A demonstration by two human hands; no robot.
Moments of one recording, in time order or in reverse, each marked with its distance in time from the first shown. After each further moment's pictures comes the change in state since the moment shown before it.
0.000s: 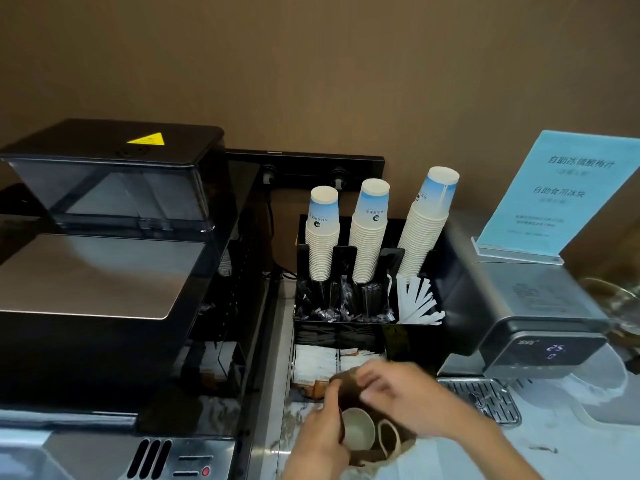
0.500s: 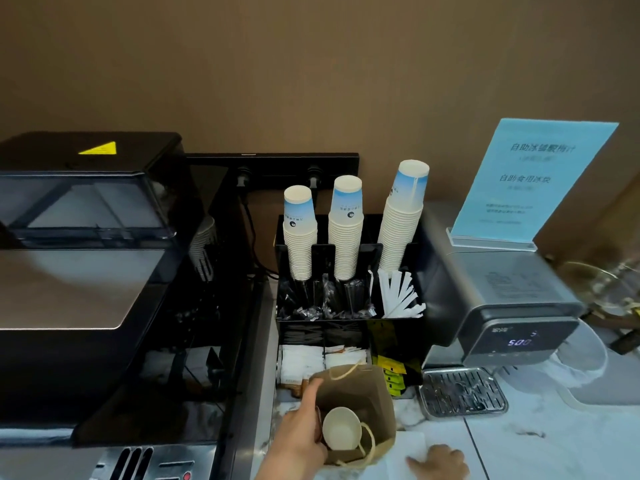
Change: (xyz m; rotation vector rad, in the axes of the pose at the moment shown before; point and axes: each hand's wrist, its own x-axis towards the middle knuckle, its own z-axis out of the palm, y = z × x) left_hand 0.000 0.000 0.003 -0.050 -0.019 -0.003; right_hand -0.121 0.324 0.046 -0.385 0.362 1.127
